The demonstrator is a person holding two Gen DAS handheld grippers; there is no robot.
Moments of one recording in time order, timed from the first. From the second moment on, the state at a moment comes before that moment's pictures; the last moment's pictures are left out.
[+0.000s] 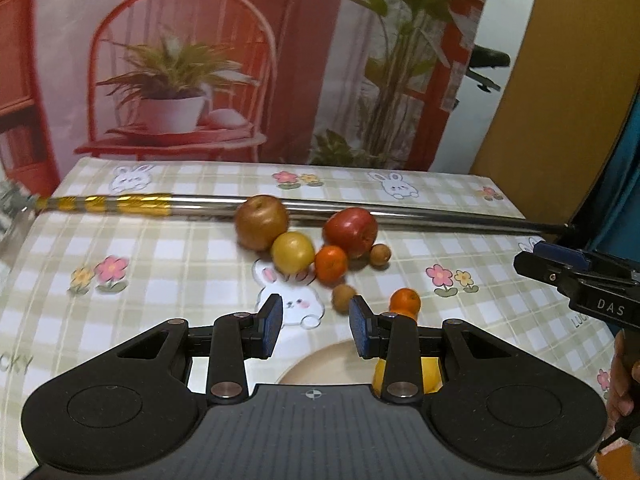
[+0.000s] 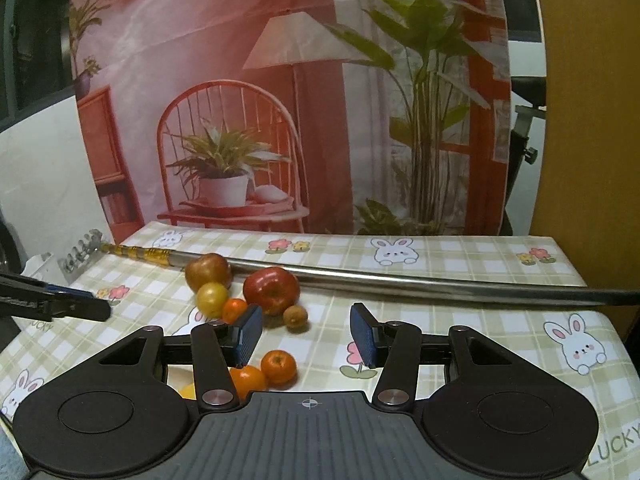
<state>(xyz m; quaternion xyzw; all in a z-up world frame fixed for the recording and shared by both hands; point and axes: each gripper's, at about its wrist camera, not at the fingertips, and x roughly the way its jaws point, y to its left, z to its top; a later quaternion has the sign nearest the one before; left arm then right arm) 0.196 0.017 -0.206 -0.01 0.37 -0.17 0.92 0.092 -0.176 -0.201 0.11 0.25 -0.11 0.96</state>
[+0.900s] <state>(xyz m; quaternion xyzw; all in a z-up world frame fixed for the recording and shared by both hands) 0.314 -0.041 -0.295 -0.03 0.50 -0.19 0.85 0.104 -0.228 -0.254 0.21 0.26 -0.12 0.94</state>
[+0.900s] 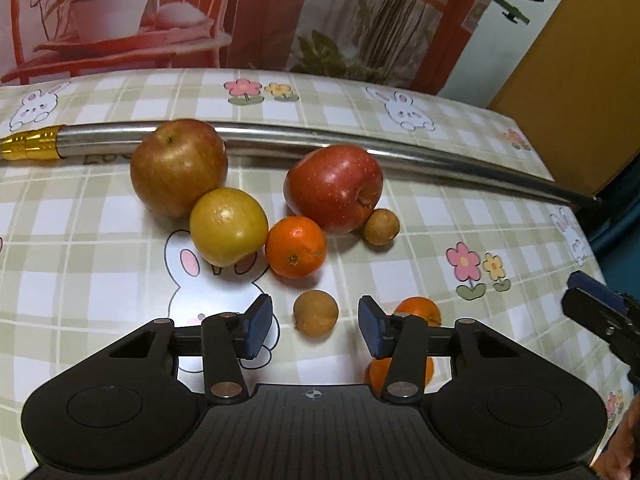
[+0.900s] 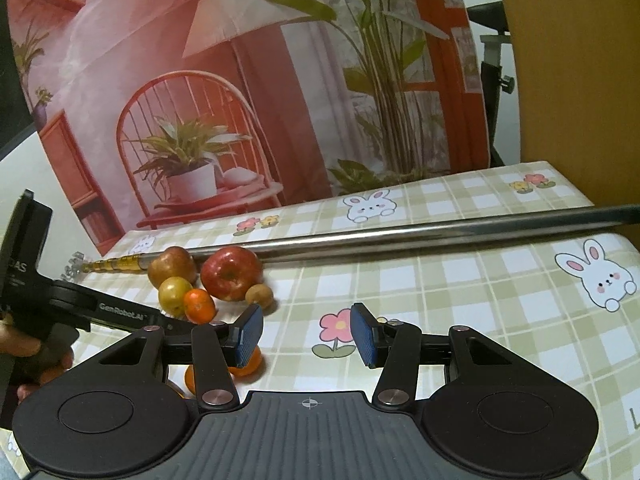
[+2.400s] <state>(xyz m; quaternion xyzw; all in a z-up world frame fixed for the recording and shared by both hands) 0.213 0.083 -0.231 -0.08 0.39 -0.11 0.91 0.282 -0.189 -0.282 0.12 0.32 -0.01 0.94</state>
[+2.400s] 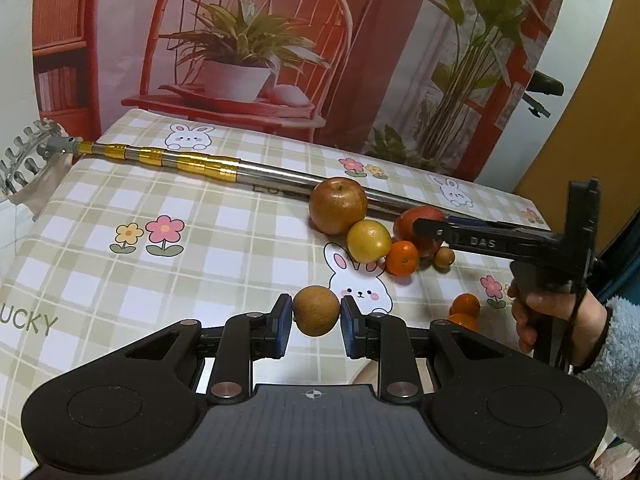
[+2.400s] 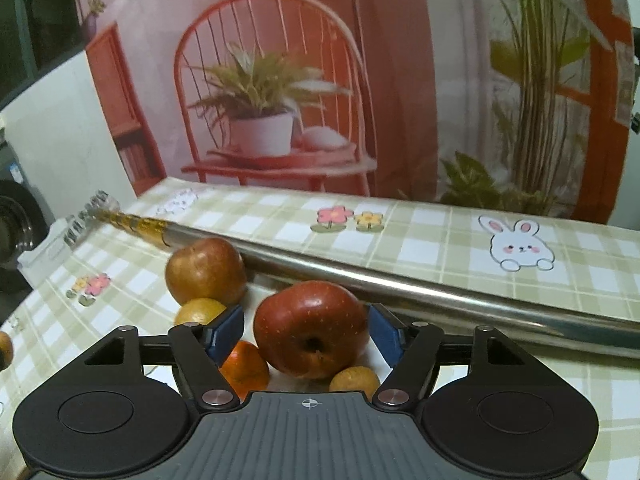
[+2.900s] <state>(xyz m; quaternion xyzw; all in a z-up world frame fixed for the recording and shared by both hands) 0.209 0.069 -0.242 -0.05 0.40 -0.15 0.90 0.291 -0.201 -0.293 0.18 0.34 -0.02 0.92</state>
